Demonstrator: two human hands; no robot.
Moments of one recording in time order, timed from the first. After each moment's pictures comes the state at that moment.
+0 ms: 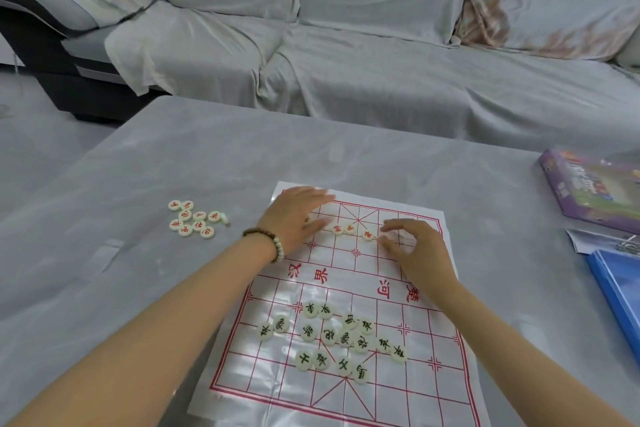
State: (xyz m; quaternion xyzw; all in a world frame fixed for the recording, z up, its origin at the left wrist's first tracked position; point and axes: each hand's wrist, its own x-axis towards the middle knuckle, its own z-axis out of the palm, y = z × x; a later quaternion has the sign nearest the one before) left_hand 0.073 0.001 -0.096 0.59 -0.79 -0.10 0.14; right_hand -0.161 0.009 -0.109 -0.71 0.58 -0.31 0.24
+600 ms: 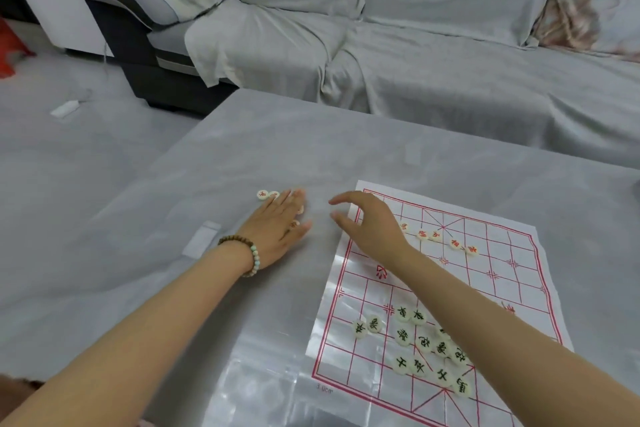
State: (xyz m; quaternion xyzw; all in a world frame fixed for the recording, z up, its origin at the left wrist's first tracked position) left_hand 0.216 0.066 -0.115 0.67 -0.72 -0.15 0.08; right_hand 0.026 0.010 -0.097 -0.82 0.44 -0.25 0.28
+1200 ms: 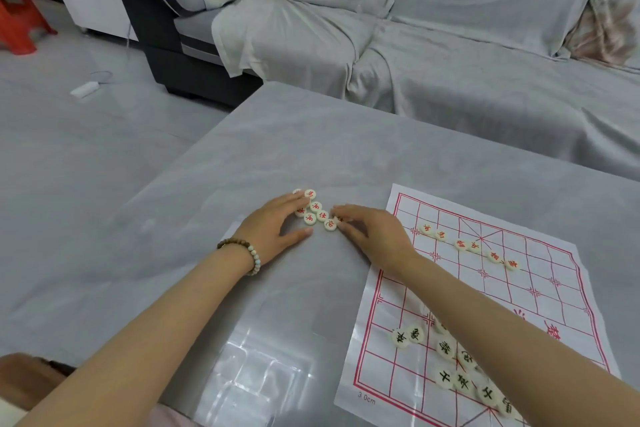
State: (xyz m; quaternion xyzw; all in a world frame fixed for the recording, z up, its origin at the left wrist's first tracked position) left_hand 0.266 0.088 -0.128 0.67 -0.68 -0.18 0.25; right_hand 0.067 0.013 -0.113 -0.88 0.39 -0.16 0.22
